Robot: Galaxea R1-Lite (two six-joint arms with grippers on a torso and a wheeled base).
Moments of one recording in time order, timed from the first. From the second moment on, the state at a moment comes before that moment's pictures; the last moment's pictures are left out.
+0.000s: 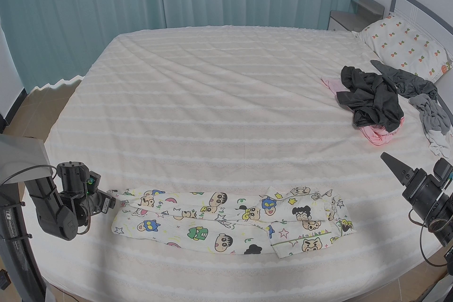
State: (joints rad) left arm 0.04 2.19 -0.46 -1.22 0.24 0.43; right arm 0.27 1.36 -0.02 -1.30 -0.02 0.63
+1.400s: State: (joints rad) left arm -0.10 2.09 -0.59 -0.86 0.07 -0.03; right arm 0.27 1.35 -0.02 -1.30 -0.02 0.63
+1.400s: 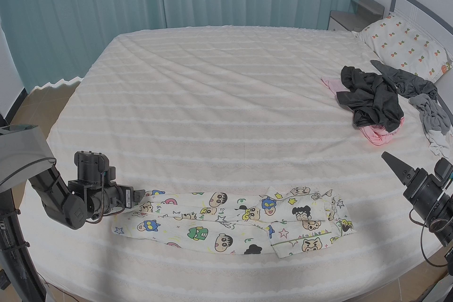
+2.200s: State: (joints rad) left arm -0.01 2.14 -0.41 -0.87 0.05 0.13; right arm 0.27 1.35 -0.02 -1.28 -0.02 0.63
